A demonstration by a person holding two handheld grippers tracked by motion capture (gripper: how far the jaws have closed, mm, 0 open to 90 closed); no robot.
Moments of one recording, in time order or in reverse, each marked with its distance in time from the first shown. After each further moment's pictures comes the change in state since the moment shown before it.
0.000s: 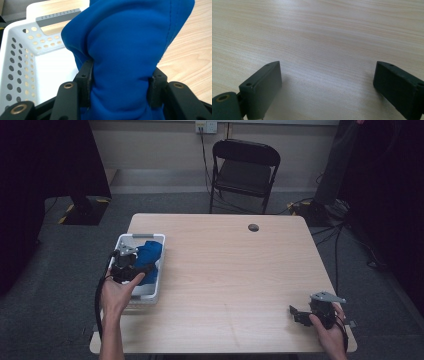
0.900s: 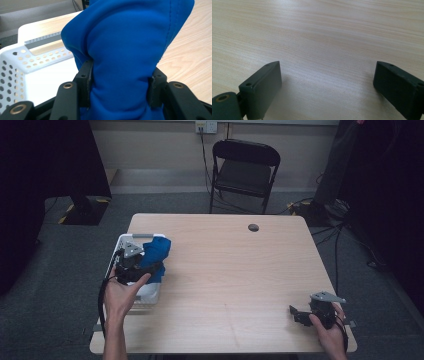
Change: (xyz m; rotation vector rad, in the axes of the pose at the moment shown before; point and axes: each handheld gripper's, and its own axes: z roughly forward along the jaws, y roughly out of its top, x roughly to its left) left arm -0.029 0.015 -0.021 -0.078 -0.046 0.055; right arm 0.000 0.000 0.000 0.001 -0.001 0.001
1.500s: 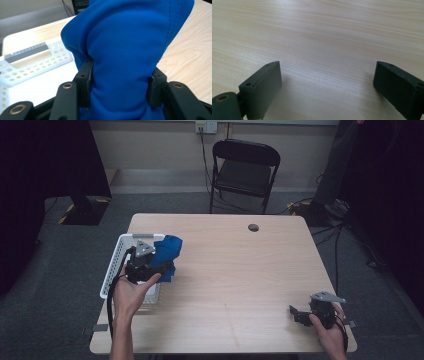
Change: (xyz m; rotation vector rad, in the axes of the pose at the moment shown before) left arm -0.026 0.014 0.005 -0.006 -0.043 0.048; right arm 0.000 0.000 0.000 0.000 0.000 0.000
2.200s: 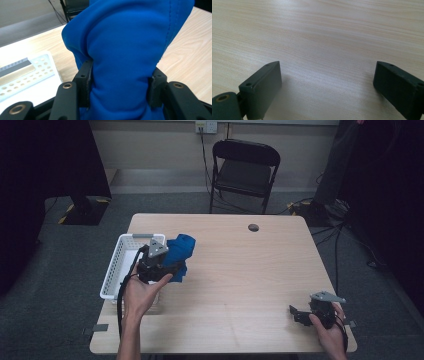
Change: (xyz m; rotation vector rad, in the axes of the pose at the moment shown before) left arm -0.029 0.016 0.002 -0.028 -0.031 0.060; right arm 0.000 0.000 0.000 0.000 -0.001 0.001
